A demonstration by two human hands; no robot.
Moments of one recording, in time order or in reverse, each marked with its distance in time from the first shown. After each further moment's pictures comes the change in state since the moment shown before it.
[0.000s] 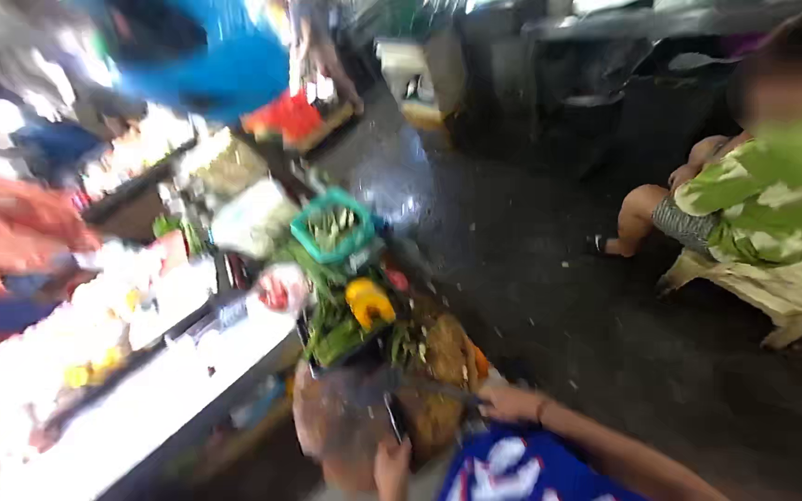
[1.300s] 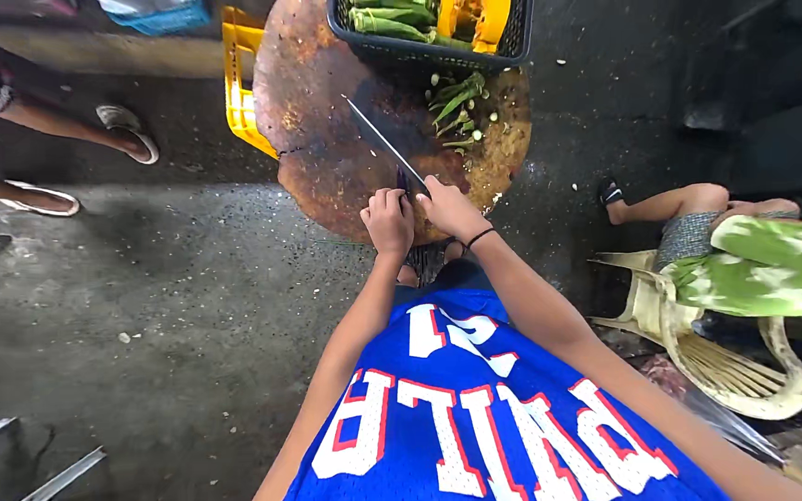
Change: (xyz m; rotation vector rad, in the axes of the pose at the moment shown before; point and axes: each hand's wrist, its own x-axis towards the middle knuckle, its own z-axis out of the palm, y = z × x) left_hand 0.011 -0.053 0.078 0.129 0.515 0.095; right_hand 0.099 -0.169 0.084 -0.488 -0.064 0.184
